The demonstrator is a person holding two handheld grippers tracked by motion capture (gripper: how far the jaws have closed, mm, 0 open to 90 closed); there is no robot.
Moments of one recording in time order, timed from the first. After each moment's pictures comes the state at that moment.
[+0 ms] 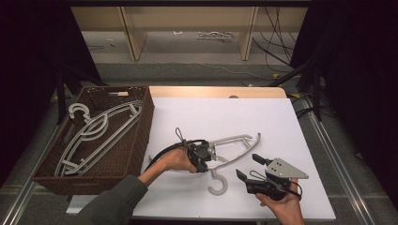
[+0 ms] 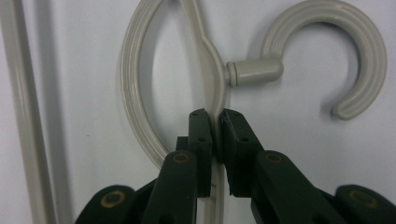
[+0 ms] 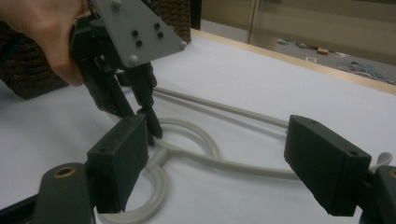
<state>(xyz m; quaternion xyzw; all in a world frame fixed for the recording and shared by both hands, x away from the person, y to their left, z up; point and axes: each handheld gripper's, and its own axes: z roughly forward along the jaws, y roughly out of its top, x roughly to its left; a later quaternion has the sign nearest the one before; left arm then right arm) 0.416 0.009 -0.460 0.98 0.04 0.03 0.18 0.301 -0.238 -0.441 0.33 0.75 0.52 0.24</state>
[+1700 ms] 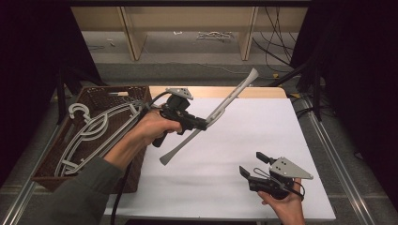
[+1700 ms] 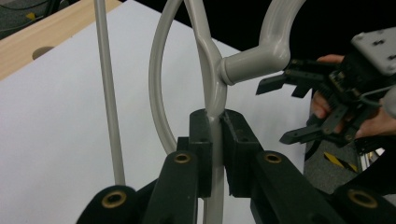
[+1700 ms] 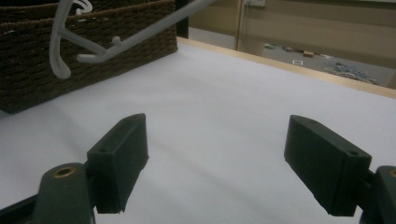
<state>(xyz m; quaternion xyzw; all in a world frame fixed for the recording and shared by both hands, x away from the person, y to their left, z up) 0.435 0.071 -0.304 0.85 0.23 -0.02 0.47 0.300 -0.243 -0.440 0.36 0.73 0.53 0.25</state>
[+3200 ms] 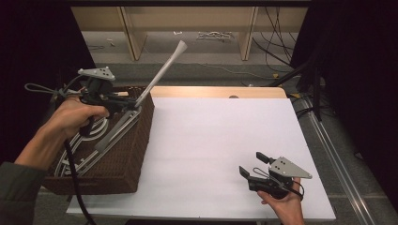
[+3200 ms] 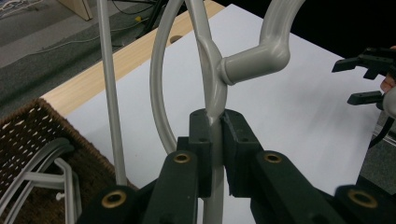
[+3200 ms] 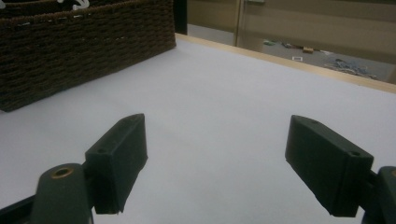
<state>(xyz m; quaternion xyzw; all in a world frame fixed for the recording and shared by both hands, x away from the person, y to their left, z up) 0.423 0.236 -0.258 0.83 0.32 0.10 0.44 0.302 -0.243 -0.443 0.36 0.73 0.52 0.25</state>
